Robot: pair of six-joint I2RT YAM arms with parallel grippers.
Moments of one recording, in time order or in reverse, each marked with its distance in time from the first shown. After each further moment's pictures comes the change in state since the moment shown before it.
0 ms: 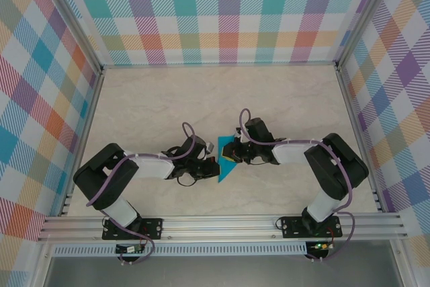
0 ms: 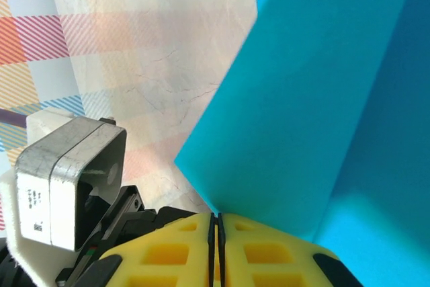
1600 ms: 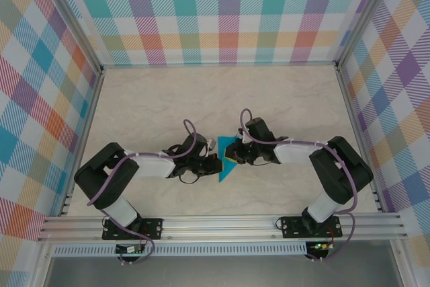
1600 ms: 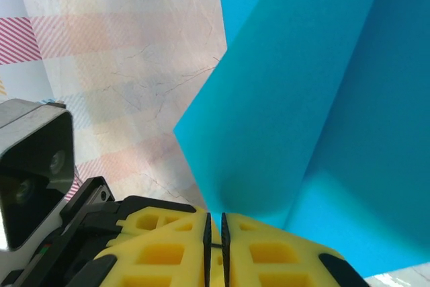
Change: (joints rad) left arm 0.000 0.011 0.020 0.051 0.001 0.001; right arm 0.000 -0.053 0.017 -0.142 0.051 -0.043
